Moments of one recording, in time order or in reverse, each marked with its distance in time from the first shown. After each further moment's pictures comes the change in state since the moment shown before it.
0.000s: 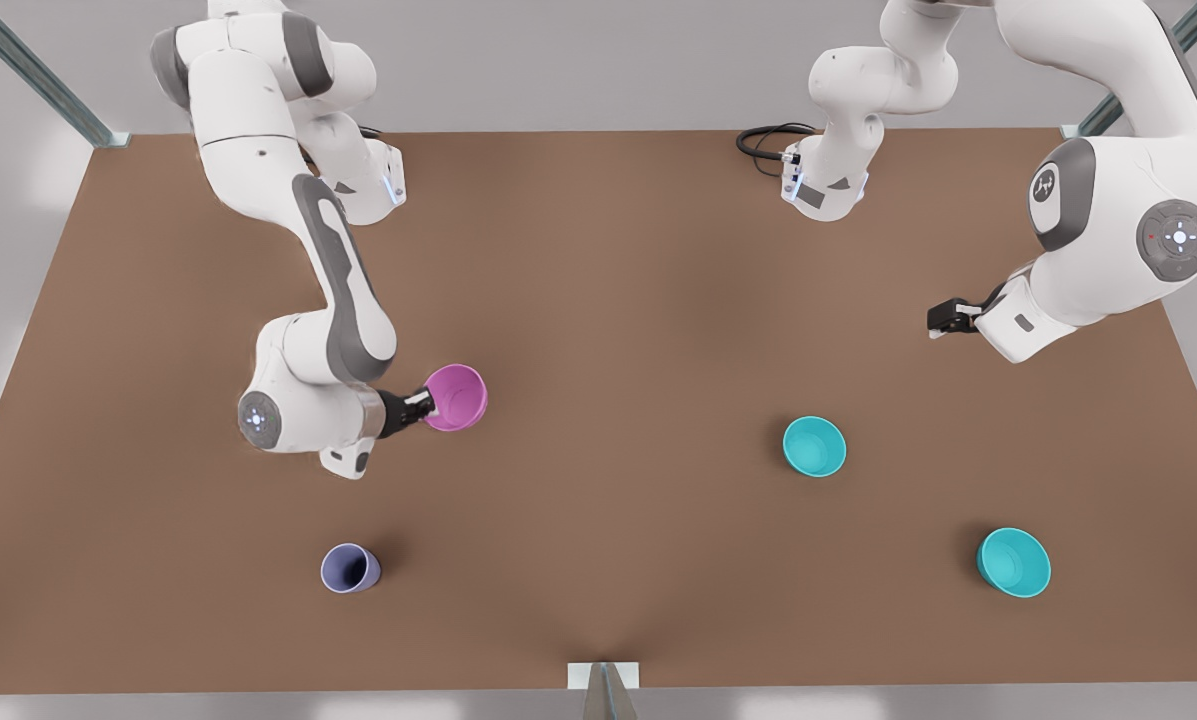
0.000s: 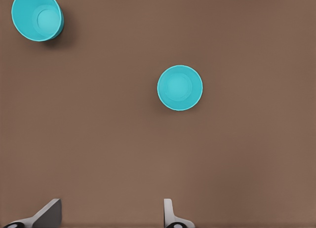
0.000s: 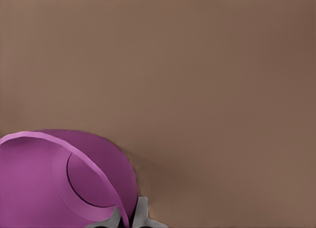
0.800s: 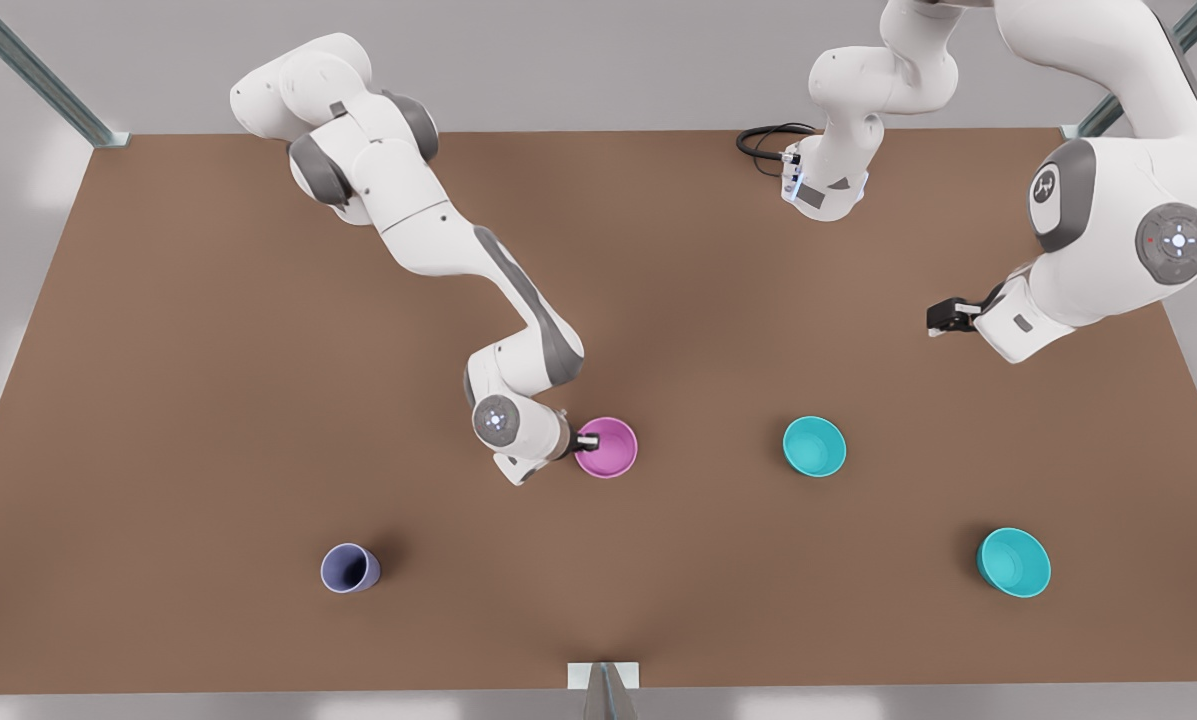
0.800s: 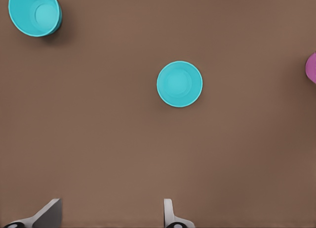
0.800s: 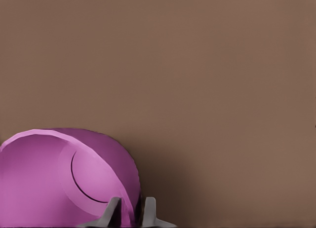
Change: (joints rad) left arm 0.000 0.005 0.000 0.003 -0.001 -0.020 0.000; right arm 0.295 0.461 -0.002 0.434 -0.010 0.291 0.807
